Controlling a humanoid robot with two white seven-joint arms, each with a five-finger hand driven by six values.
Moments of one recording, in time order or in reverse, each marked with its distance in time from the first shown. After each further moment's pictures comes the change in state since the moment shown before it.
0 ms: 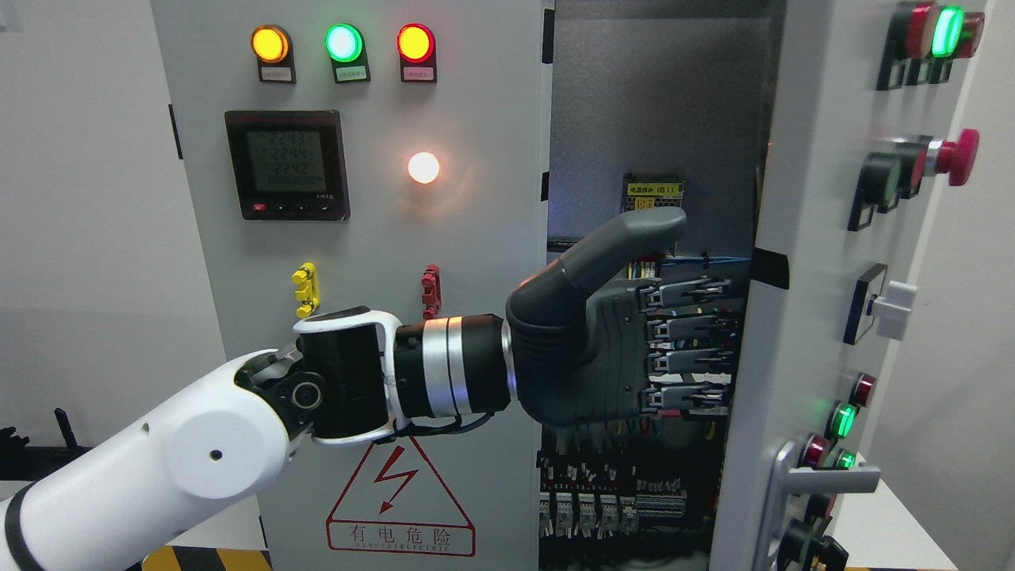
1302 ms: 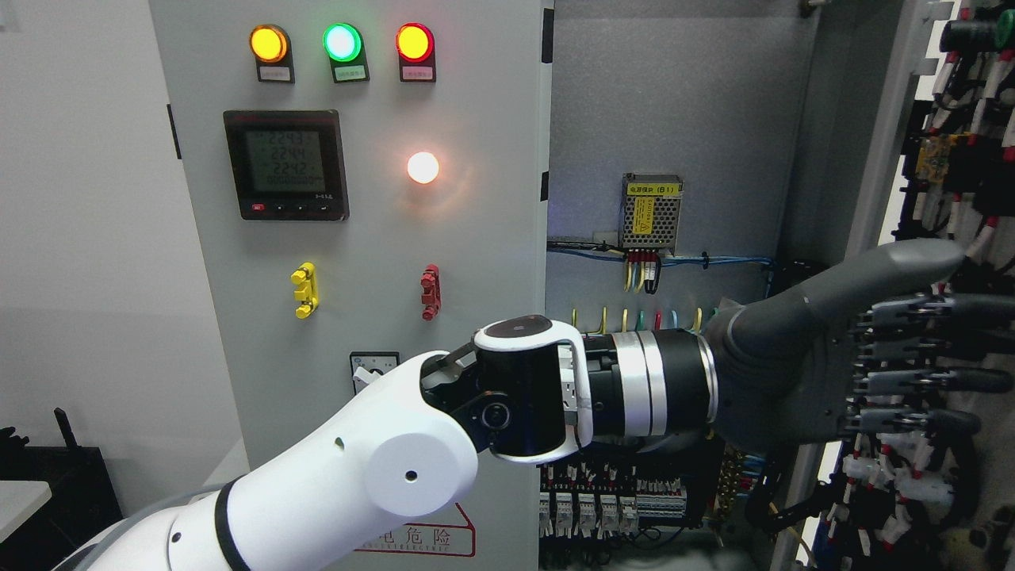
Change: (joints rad) left arm 0.001 -0.331 0.038 0.126 -0.204 0.000 0.066; right arm -0.003 -0.001 0.000 -0.002 0.000 0.000 0.003
